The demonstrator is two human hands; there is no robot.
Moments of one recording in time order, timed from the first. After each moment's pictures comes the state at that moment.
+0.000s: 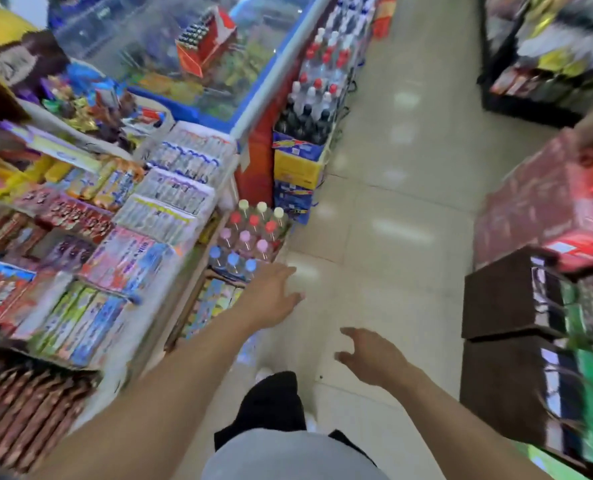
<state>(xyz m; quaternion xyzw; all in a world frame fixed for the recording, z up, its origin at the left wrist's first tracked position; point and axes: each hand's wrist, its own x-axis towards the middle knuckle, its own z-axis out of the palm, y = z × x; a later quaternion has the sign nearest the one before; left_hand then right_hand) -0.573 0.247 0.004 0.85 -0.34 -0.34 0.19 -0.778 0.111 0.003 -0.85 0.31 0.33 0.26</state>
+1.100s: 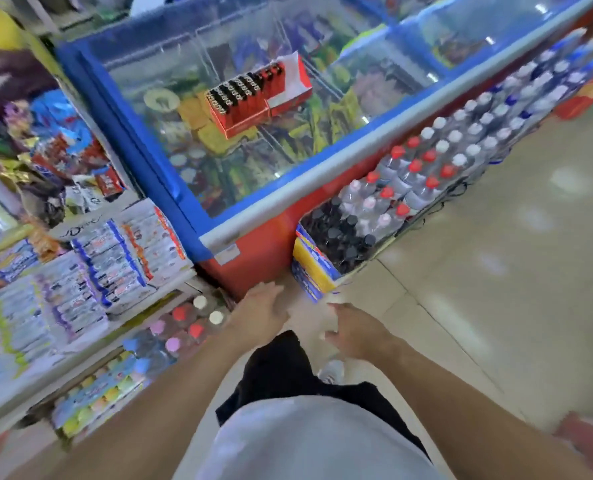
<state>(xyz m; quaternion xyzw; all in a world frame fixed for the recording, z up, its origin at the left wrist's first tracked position) -0.298 -0.092 -0.043 0.90 -0.03 -0.31 0.29 -0.322 -0.315 -0.023 -0.90 0.00 0.40 0.16</state>
